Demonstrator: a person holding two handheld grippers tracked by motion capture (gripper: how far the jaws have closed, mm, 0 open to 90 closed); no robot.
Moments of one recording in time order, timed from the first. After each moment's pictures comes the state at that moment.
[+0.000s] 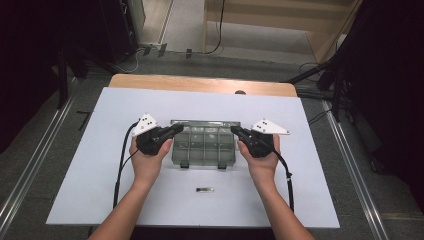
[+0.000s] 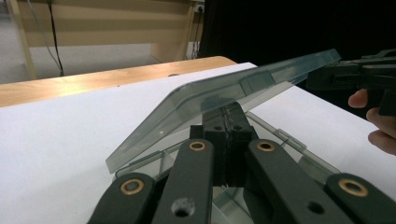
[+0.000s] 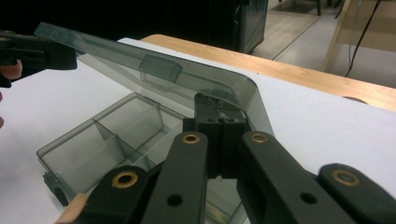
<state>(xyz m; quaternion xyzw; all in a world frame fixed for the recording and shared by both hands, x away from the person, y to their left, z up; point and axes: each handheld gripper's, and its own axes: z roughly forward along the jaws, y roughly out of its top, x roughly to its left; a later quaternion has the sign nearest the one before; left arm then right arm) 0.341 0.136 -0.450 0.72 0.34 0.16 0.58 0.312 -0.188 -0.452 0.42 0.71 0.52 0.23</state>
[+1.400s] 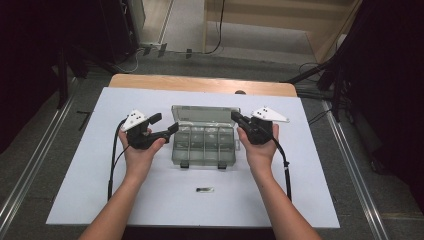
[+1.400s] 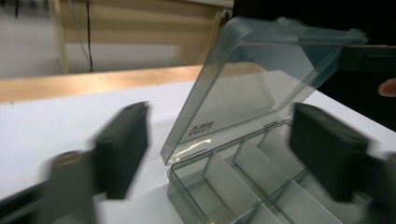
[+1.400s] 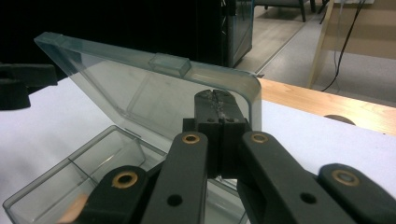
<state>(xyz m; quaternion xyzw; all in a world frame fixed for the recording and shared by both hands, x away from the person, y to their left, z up) 0.362 0.161 -0.456 0.70 0.39 0.17 0.57 0.340 -0.189 -0.438 0.44 0.68 0.53 0.24</state>
